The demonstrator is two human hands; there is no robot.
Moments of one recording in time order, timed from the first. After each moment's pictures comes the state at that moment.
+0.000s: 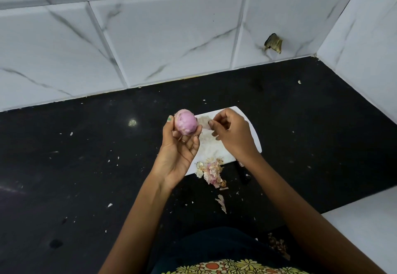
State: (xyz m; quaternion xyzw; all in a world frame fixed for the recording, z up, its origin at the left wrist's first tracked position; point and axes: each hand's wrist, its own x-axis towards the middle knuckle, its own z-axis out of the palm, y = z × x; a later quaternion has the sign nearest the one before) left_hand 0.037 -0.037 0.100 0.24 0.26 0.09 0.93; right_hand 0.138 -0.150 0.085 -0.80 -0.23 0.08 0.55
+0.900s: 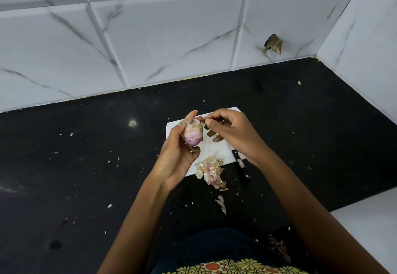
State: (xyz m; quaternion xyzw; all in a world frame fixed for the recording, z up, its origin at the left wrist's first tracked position) left_hand 0.037 -0.037 0.098 0.41 0.20 0.07 0.89; right_hand 0.134 -0.159 0.121 -0.75 -0.25 0.23 0.56
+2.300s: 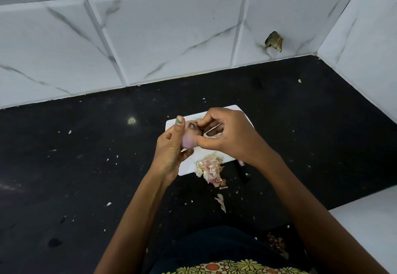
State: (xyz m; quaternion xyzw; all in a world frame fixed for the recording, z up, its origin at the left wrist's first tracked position) left_hand 0.034 -0.034 0.095 0.52 0.29 0.11 0.79; right_hand 0.118 -0.159 0.138 -0.78 -0.40 0.13 0.47
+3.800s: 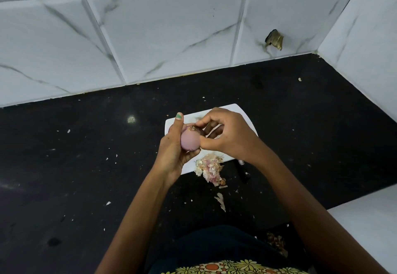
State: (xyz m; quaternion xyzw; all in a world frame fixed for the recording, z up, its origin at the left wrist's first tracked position) left_hand 0.037 -0.036 0.099 0.49 0.33 0.07 0.80; right_hand 0.122 -0.157 0.128 -0.76 -0.38 0.17 0.50
